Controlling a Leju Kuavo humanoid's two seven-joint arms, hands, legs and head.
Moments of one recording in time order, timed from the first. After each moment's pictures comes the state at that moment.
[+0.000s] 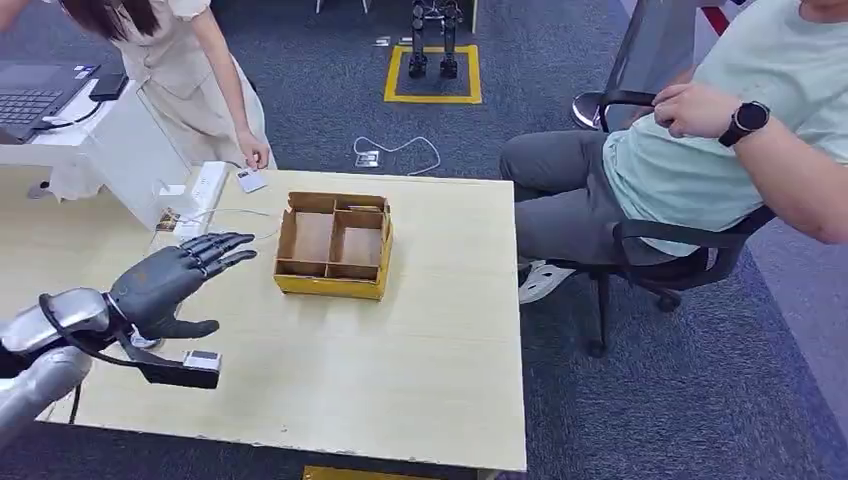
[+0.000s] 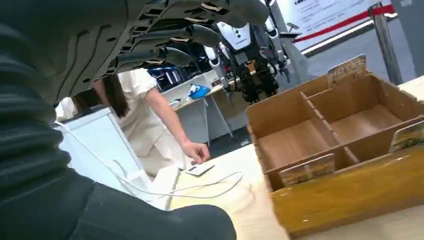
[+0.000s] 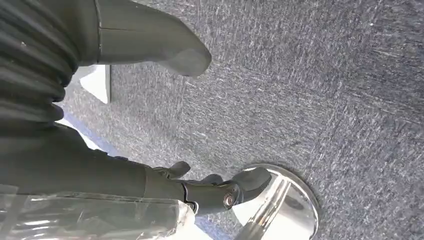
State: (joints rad) left arm -0.35 0.85 -0.56 -1.59 -0.77 -0.09 -0.39; right arm -0.09 0.01 -0.91 -0.21 1.41 -0.30 -0.14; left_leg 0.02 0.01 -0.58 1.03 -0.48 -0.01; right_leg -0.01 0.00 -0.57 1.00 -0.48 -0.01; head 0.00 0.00
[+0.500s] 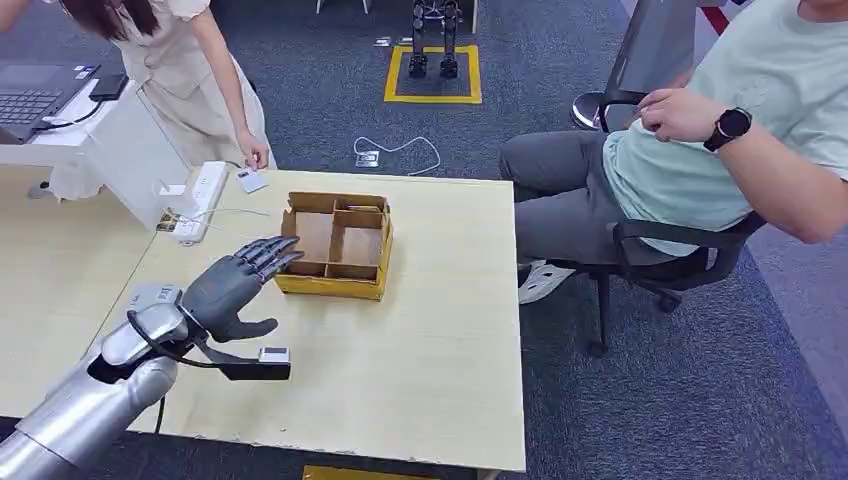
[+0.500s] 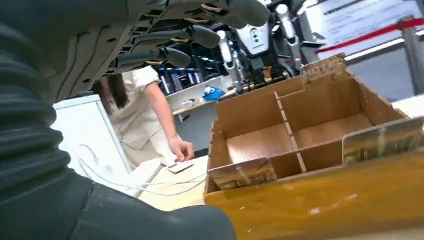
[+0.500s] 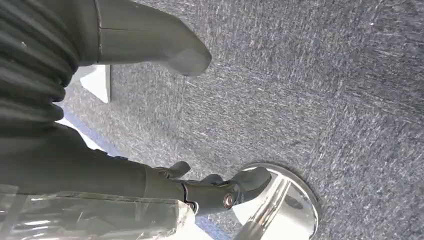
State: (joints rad) left arm -0.37 0.57 -0.58 -1.39 -0.94 0.06 -0.32; right arm -0.09 0.01 -0.91 -0.21 1.43 -0.30 -0.13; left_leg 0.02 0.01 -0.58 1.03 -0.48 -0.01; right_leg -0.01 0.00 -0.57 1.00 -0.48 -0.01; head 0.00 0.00
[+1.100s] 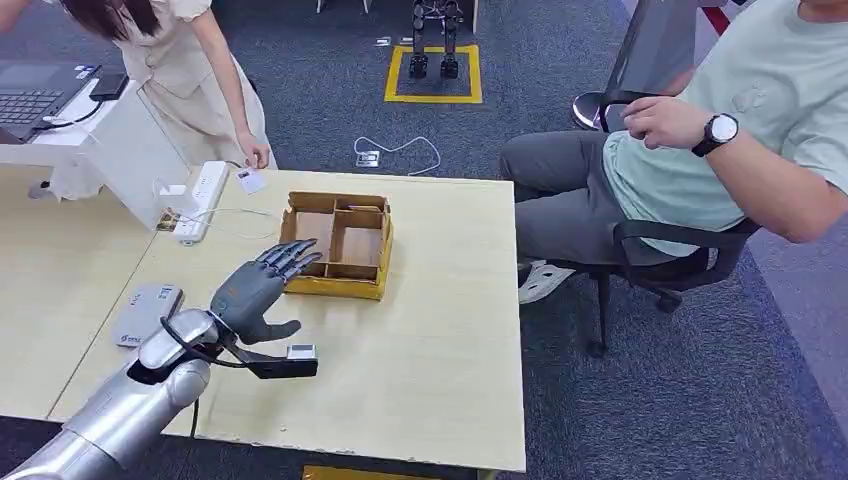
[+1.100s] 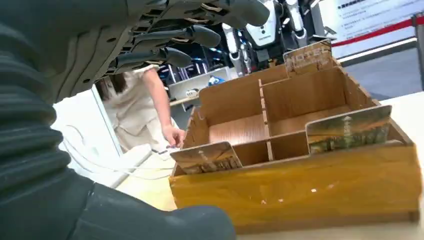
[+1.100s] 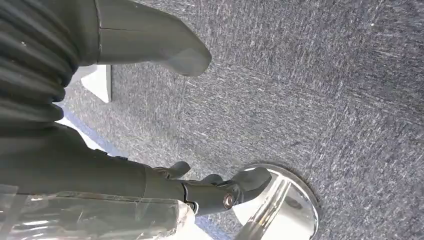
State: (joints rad) left arm -0.39 0.45 -0.58 -1.27 -0.98 0.11 -0.30; right arm -0.09 0.01 -0.91 -0.21 1.44 -0.30 -0.13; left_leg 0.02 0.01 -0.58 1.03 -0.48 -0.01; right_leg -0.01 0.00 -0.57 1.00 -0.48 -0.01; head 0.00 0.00
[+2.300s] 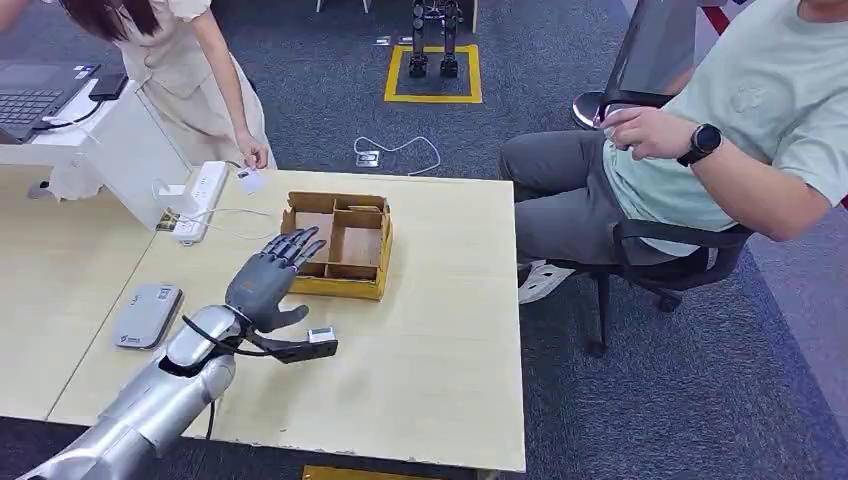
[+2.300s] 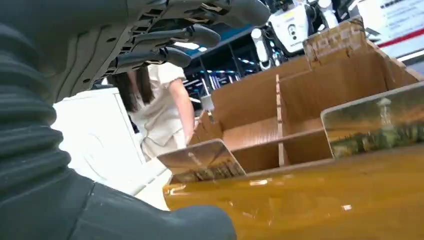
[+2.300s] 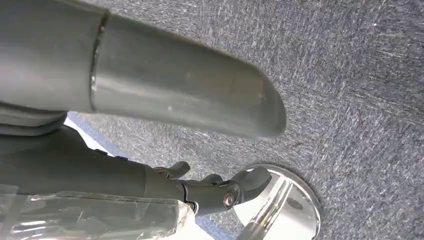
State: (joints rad) left arm -0.44 0.34 -0.57 -1.09 -1.14 0.25 -0.21; right arm -0.09 0.01 -0.91 -0.21 1.44 -0.30 -0.12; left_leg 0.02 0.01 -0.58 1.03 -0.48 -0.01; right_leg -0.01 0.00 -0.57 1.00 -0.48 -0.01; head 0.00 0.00
